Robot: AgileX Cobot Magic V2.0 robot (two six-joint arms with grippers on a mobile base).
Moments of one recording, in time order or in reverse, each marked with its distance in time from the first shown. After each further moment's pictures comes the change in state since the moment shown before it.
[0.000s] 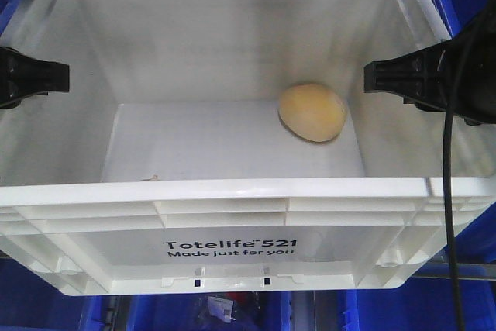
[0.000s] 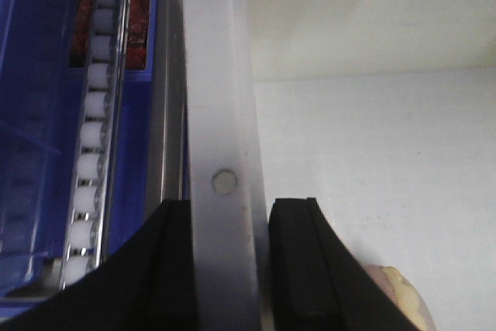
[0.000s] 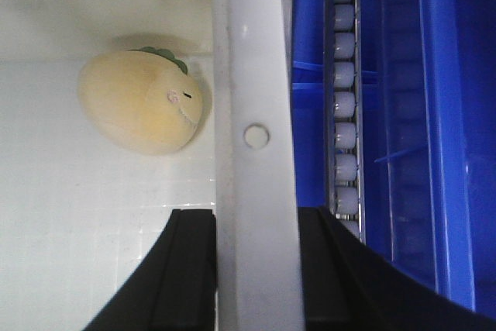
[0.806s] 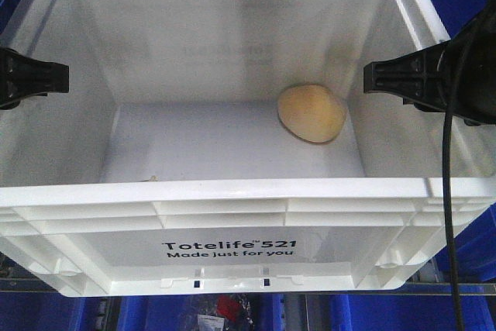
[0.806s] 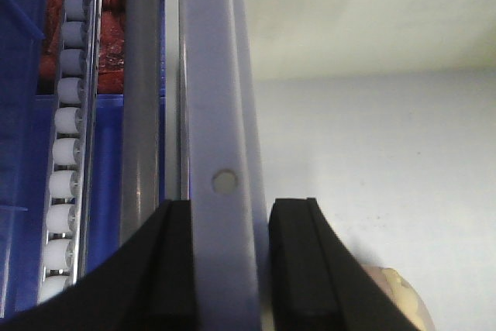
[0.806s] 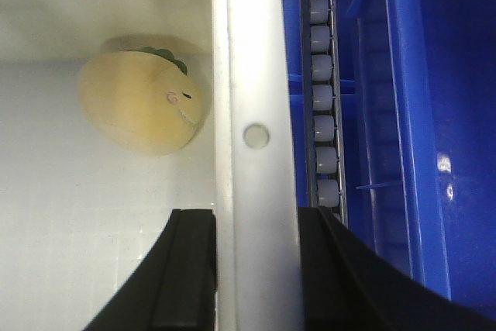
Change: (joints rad) left arm 0.000 0.000 0.000 0.000 0.003 0.000; right arm 0.000 0.000 0.000 0.002 0.000 0.000
